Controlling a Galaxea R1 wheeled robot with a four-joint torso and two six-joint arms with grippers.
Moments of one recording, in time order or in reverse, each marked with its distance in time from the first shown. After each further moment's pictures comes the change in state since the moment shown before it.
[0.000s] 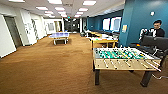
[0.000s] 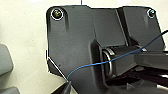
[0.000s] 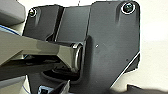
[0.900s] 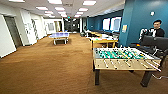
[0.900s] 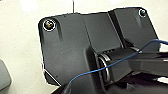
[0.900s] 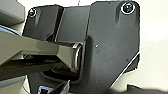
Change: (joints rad) left arm -0.030 0.016 0.001 -0.238 0.001 0.309; right arm 0.000 0.000 0.000 0.000 0.000 0.000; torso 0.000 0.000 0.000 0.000
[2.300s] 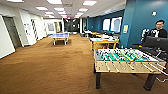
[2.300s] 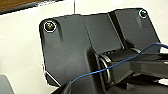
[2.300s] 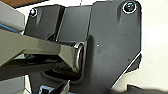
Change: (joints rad) left arm -0.007 -0.002 -0.001 -0.001 0.005 0.000; right arm -0.003 0.003 0.001 0.000 -0.002 0.000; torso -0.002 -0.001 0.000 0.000
